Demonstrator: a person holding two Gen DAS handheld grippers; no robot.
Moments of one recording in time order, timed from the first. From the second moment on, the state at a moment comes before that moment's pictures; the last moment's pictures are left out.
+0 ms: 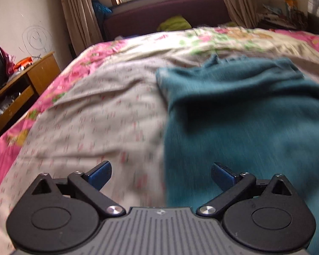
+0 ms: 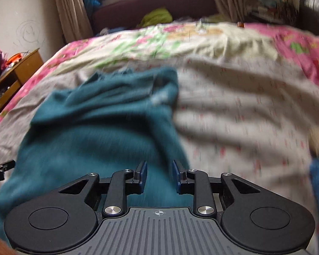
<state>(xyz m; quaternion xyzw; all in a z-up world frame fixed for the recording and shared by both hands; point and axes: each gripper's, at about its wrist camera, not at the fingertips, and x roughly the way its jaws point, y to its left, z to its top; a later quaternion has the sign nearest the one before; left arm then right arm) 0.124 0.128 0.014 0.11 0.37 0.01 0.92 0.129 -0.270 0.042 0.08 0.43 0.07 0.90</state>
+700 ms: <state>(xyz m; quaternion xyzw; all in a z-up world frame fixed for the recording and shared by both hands) 0.068 0.136 0.007 0.03 0.47 -0.02 0.88 0.034 -0.277 0.008 0.13 0.46 0.05 0.88</state>
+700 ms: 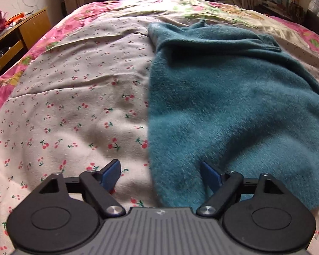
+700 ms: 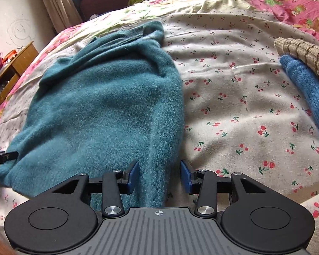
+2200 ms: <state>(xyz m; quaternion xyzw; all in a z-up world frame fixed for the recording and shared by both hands) 0.090 0.165 0.050 -0.27 0.45 -0.14 0.84 0.071 -0.282 0.068 0.39 0.35 0.19 0.83</state>
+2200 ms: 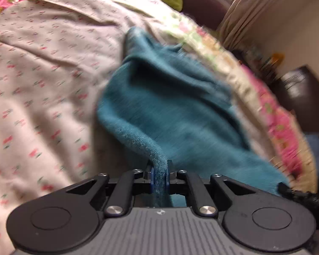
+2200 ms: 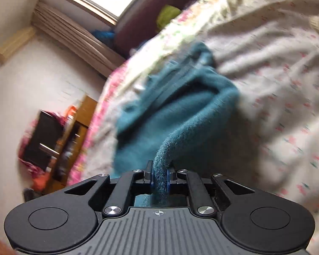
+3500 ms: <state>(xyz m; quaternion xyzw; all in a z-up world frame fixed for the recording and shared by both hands) 0.291 0.173 0.017 -0.23 0.35 -0.01 0.91 0.298 -0.266 0.034 0.17 0.29 0.03 0.94</state>
